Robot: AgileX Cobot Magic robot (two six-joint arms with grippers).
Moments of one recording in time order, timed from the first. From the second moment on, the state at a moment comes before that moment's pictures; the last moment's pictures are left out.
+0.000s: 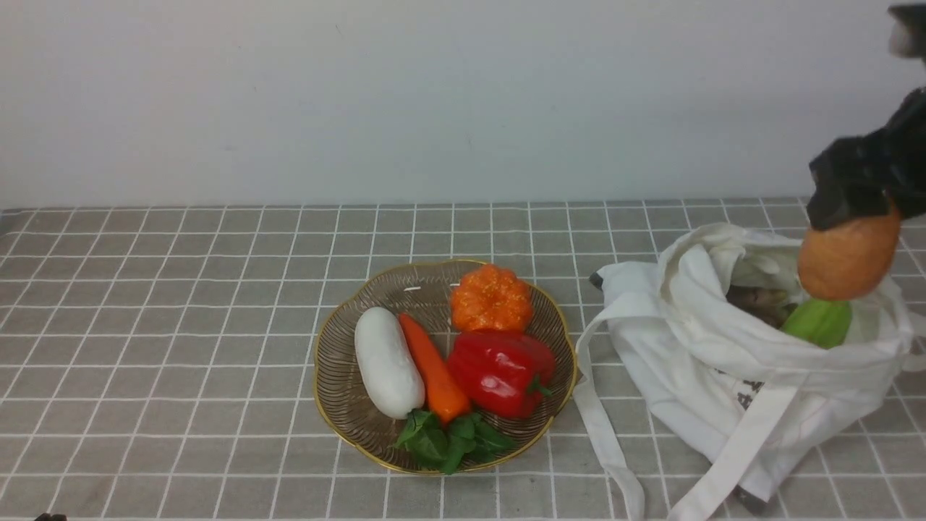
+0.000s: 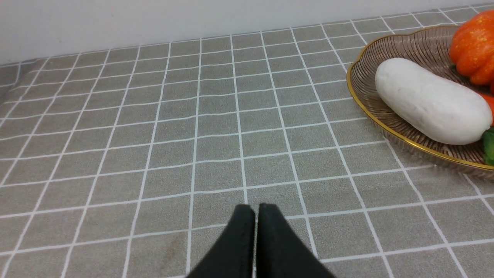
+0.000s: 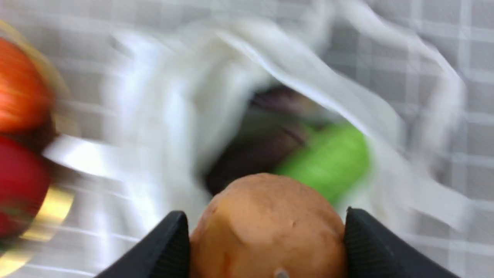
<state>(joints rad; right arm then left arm) 0.09 1.48 -1.40 0.14 1.11 -0.06 -0.07 -0.02 0.03 -0.03 0.37 0.06</state>
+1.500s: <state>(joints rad) 0.58 1.99 -1.53 0.72 0.74 -0.45 -0.07 -0.02 0.03 -0.03 0.37 0.06</state>
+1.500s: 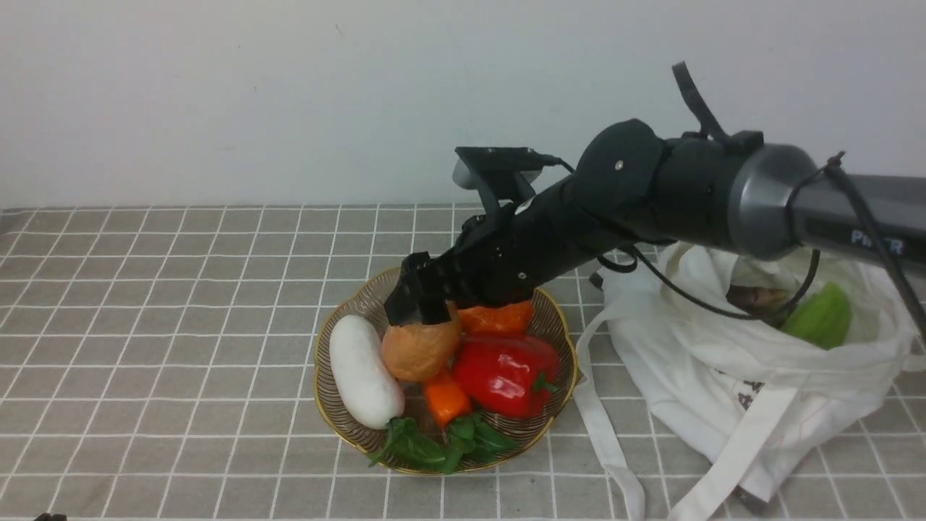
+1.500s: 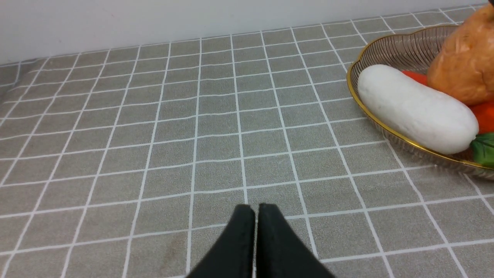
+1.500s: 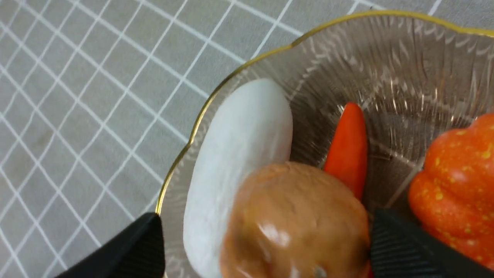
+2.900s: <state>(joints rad) 0.58 0.00 -0.40 -0.07 0.55 0.19 -0.07 -0.02 0.03 -0.03 0.37 0.06</state>
